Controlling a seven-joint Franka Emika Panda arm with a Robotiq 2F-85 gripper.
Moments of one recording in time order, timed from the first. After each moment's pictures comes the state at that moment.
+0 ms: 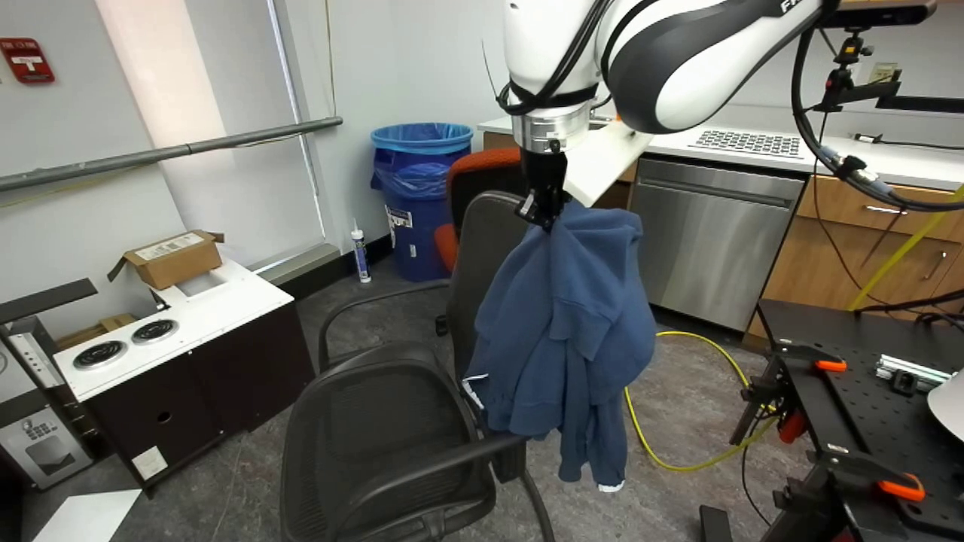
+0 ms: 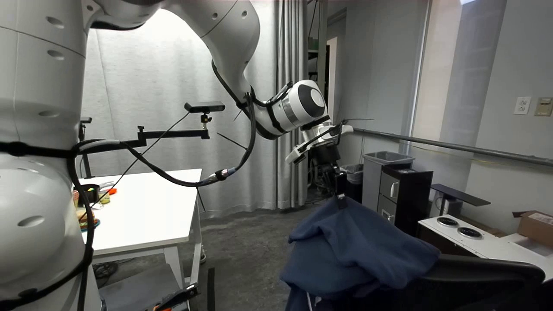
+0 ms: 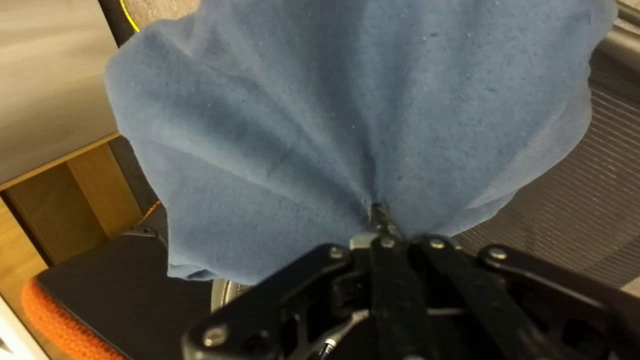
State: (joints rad) arm 0.08 0.24 -0.02 -2.02 -0.58 2.18 0.86
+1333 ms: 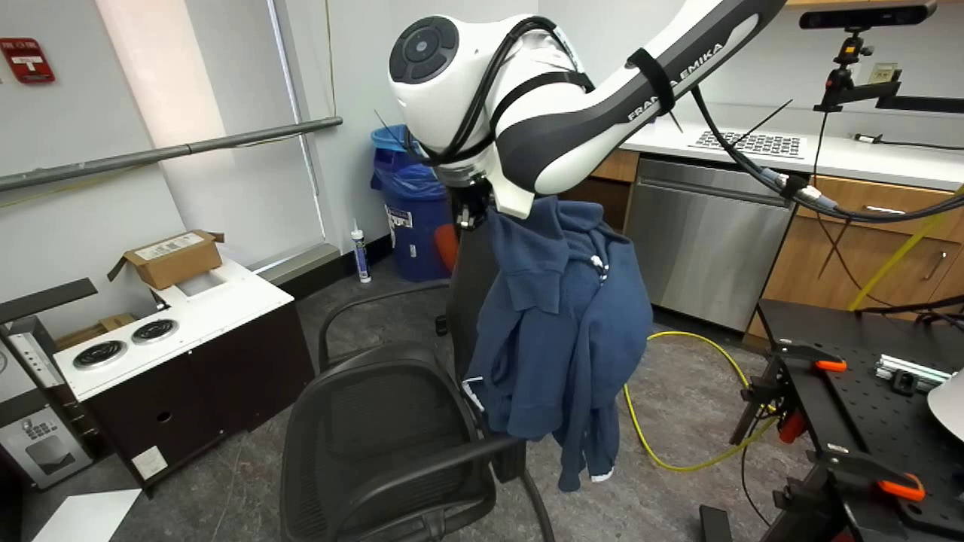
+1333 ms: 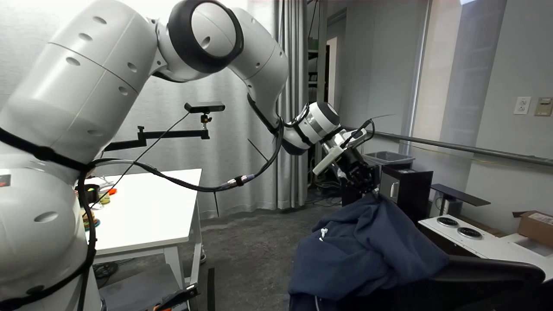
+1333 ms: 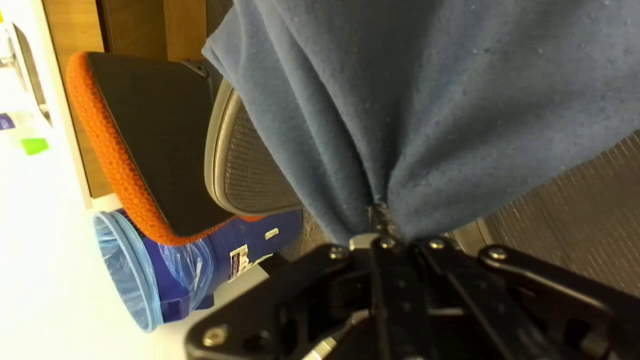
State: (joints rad) arm 0.16 0.61 -0.09 -1.56 -0.84 2.04 0.56
